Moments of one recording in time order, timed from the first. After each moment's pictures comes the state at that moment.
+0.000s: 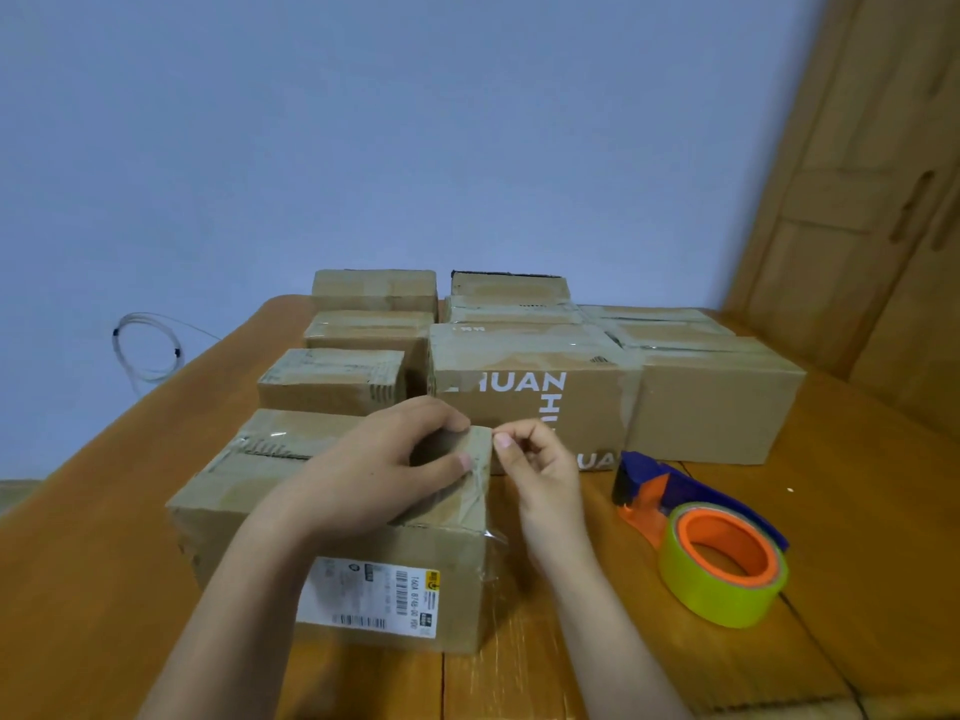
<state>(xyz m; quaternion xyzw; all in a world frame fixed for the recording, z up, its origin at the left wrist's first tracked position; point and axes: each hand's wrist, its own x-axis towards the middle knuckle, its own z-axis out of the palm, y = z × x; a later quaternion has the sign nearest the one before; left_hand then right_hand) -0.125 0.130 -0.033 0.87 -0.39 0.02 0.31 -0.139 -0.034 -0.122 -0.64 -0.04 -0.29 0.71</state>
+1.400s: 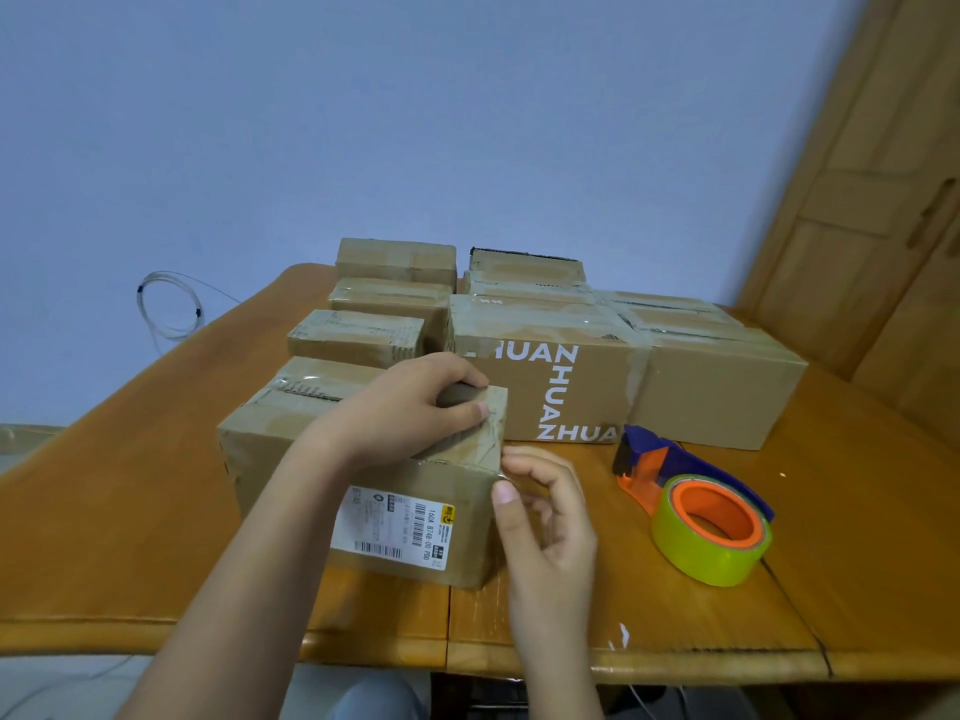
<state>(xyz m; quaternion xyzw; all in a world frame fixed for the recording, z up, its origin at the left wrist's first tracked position) -0.128 0.129 -0.032 0.88 -0.36 0.01 0.32 -0.227 0.019 -0.129 -0.66 -0.04 -0.41 0.62</state>
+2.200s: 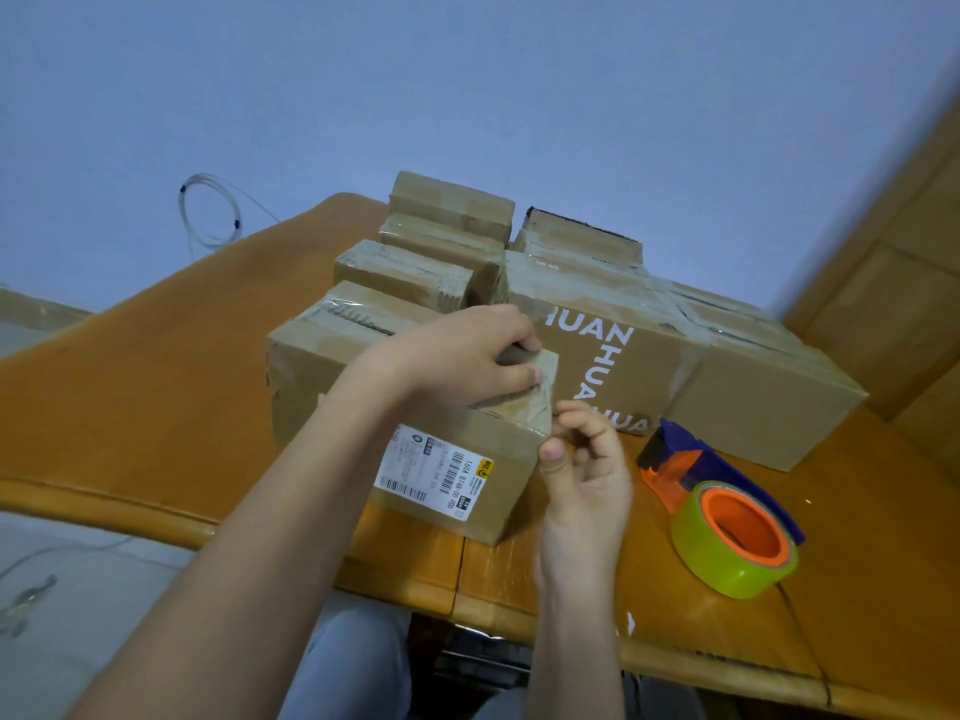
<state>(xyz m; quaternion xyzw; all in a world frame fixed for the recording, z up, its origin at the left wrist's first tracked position) -0.122 0.126 -0.033 0.89 -0.39 0.01 0.25 -0.197 0.001 -0.135 -0.59 -0.07 -0.35 0.72</state>
